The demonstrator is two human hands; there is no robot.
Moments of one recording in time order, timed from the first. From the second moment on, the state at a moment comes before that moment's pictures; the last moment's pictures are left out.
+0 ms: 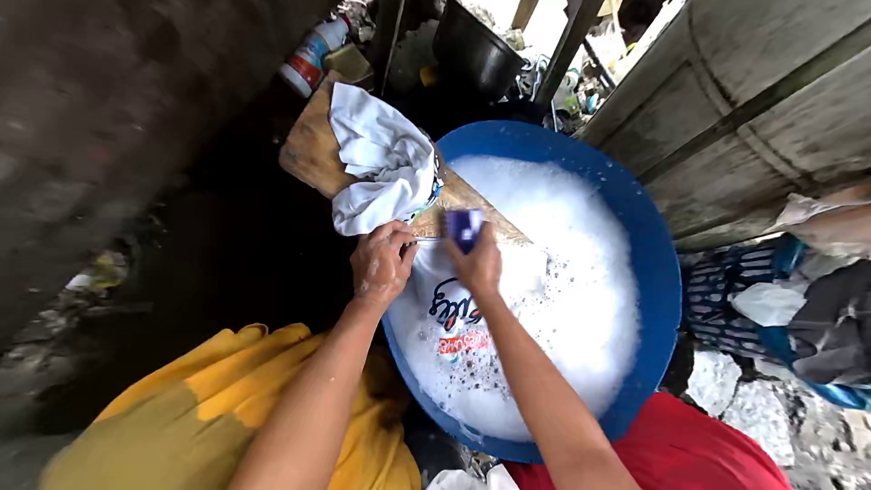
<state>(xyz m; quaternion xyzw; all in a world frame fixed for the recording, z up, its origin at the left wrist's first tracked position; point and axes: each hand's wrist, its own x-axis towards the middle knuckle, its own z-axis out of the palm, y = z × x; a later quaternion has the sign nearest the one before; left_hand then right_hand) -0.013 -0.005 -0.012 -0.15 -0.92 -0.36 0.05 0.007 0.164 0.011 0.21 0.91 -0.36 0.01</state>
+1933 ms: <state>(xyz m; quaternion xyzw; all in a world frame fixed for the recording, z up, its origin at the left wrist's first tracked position) -0.012 -0.003 -0.009 -0.15 -0.93 -0.34 0.04 0.017 0.130 0.011 0.23 0.89 -0.38 0.00</state>
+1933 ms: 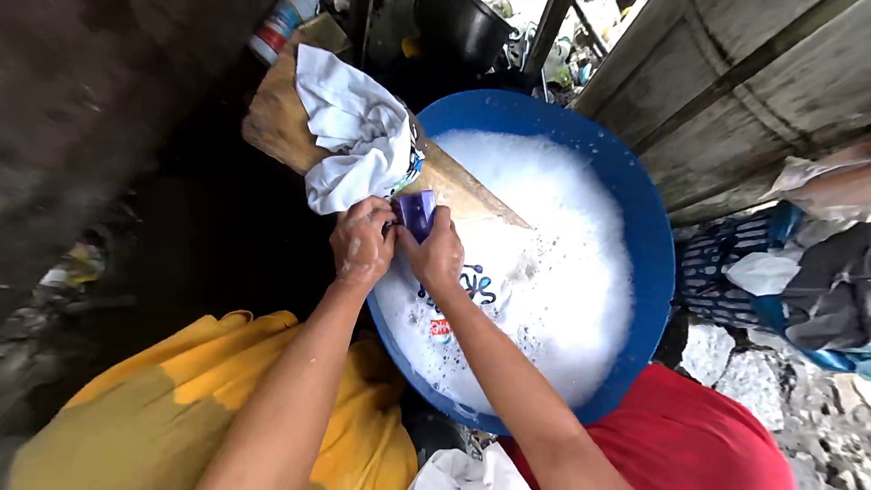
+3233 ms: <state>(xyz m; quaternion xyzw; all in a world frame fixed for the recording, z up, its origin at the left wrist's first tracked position) -0.013 -0.002 -0.007 -0.14 -0.93 -0.34 0.04 0.018 0.120 0.016 0.20 0.89 -0.41 0.01</state>
